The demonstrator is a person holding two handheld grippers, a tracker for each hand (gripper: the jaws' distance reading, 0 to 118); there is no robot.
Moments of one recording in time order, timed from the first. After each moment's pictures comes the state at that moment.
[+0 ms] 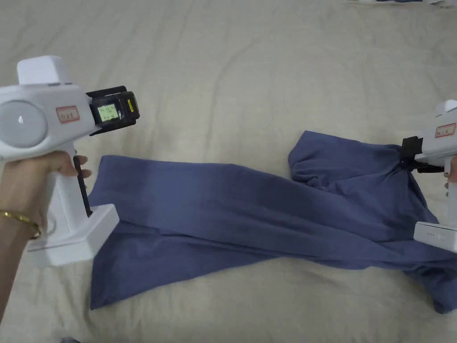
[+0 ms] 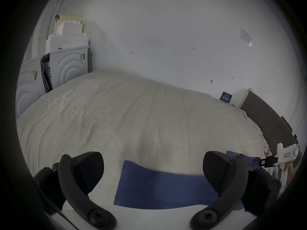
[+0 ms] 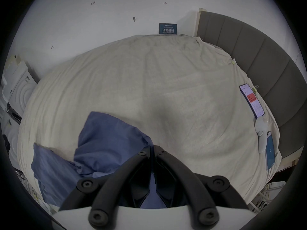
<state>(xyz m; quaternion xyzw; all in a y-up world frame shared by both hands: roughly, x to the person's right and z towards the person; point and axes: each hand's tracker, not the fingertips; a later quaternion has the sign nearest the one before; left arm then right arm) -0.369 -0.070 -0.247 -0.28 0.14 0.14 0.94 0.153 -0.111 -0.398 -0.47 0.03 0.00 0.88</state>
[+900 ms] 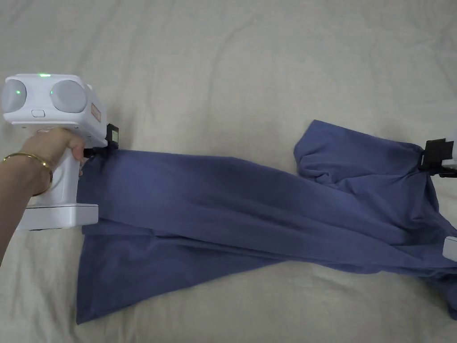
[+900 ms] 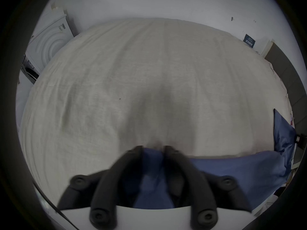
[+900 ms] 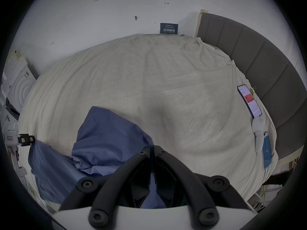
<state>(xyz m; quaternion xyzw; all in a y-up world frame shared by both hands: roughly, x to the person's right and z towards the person) -0.407 -0.193 -0.353 -0.52 0.13 0.08 0.84 0.147 -0.117 -0.393 -0.48 0.02 0.02 0.88</state>
